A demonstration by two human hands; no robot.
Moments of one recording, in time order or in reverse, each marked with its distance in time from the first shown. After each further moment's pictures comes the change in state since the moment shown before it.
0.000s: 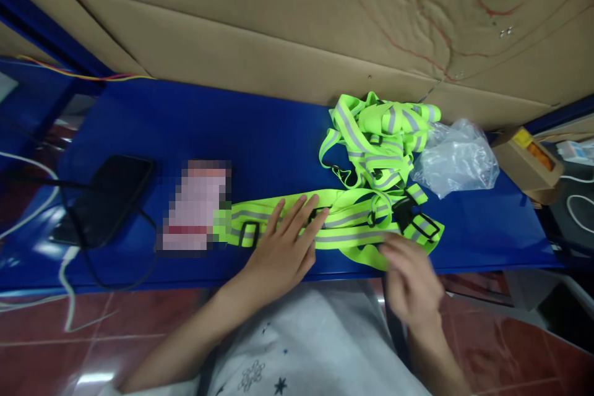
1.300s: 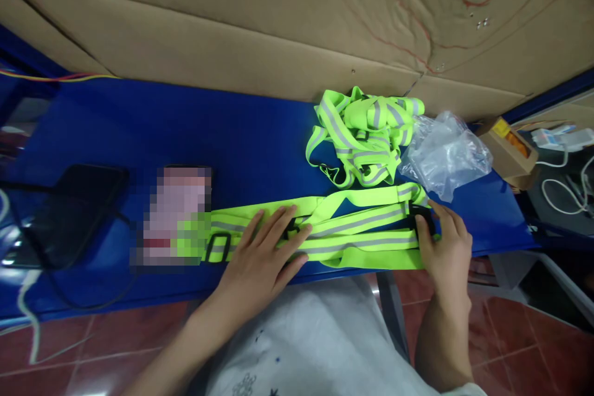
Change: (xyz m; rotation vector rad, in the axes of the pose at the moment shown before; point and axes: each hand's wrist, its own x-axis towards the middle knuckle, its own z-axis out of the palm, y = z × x) left_hand -0.016 -0.008 -0.002 -0.023 0.023 0.043; right_hand 0.008 0.066 -0.027 -0.456 -0.106 0.425
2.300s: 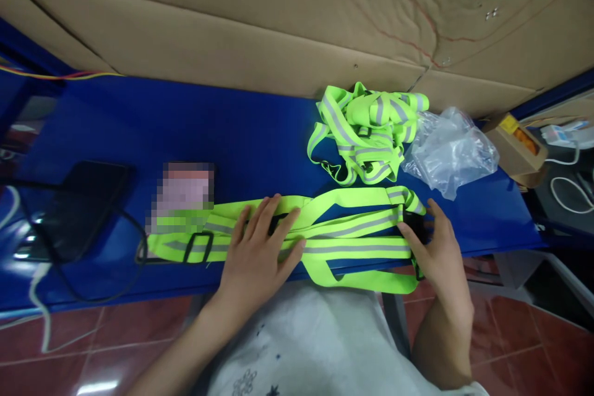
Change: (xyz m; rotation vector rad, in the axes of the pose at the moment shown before) left_hand 0.000 0.007 0.006 0.029 0.088 -0.237; right_hand -0.012 -0.012 0.000 0.243 -0.280 0.240
